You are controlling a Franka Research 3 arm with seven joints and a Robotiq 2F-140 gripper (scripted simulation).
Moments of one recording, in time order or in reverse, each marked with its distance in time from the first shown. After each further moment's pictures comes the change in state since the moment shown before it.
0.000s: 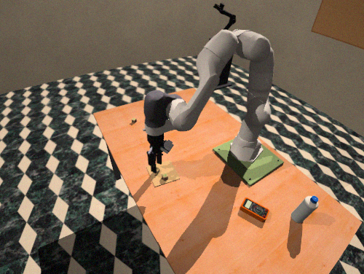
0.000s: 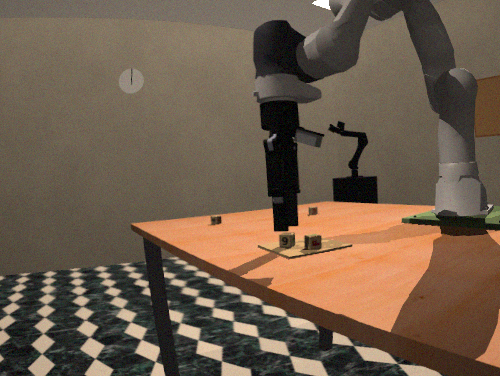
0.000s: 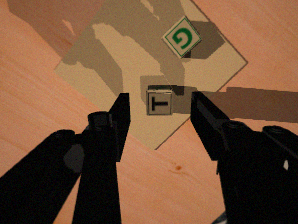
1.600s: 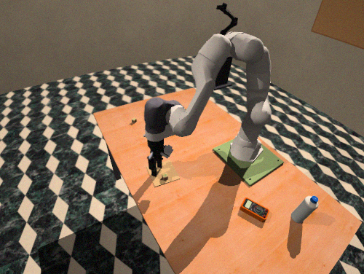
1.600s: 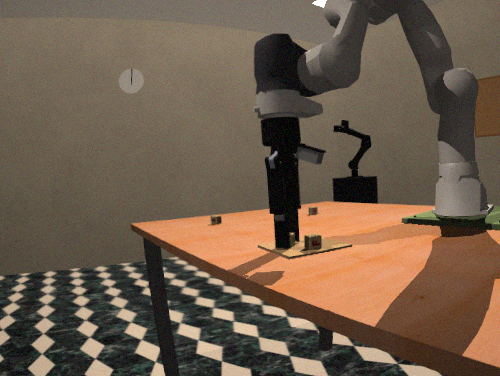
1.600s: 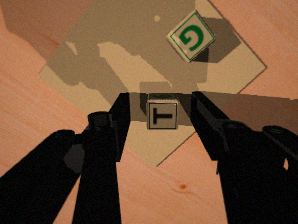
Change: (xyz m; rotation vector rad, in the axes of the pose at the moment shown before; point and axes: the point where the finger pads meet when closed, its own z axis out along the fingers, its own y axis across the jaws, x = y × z) arm 0.001 -0.001 0.032 0.003 0.004 -0.007
